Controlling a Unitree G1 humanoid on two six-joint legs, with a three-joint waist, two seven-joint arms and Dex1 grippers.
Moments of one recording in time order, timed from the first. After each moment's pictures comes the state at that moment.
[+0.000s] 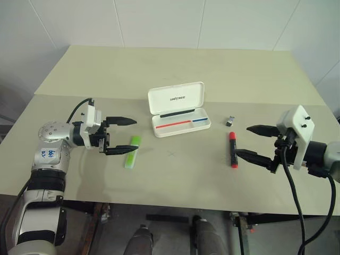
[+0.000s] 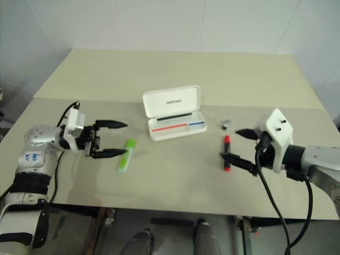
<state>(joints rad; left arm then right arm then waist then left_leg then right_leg) -0.64 0.67 0.07 0.43 -0.43 -0.03 -1.44 -0.17 -1.00 -0.35 -0.58 0.79 0.87 0.73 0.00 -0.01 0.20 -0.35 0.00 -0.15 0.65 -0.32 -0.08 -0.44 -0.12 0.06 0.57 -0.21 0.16</state>
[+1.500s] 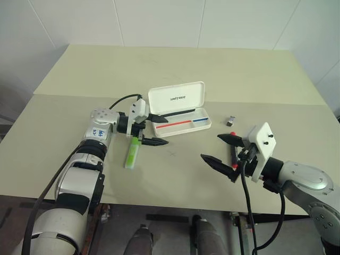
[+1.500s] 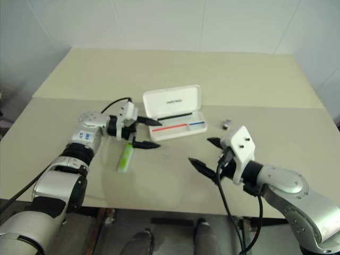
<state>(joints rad) -1.06 0.40 -0.10 1.05 -0.11 -0.22 -1.43 -0.13 -0.71 -0.17 -0.79 0.78 0.86 0.41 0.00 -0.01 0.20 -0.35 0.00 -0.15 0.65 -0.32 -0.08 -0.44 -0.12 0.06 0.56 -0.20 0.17</state>
